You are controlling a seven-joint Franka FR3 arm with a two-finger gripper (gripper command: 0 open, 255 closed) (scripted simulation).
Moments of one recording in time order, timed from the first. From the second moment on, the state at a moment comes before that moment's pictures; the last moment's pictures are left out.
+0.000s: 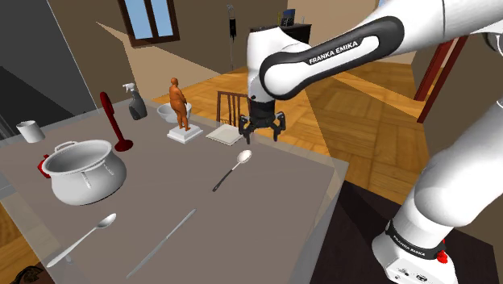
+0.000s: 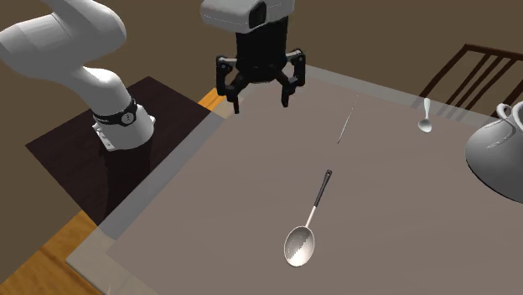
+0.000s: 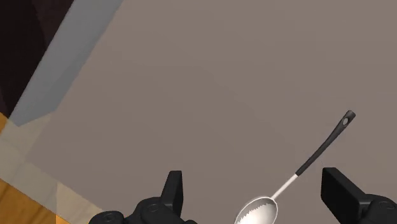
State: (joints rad) arm -0.14 -0.19 0.36 -2.20 0.01 2.04 0.94
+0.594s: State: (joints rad) arm -0.14 0.18 0.38 -1.99 -0.14 2.11 1.35
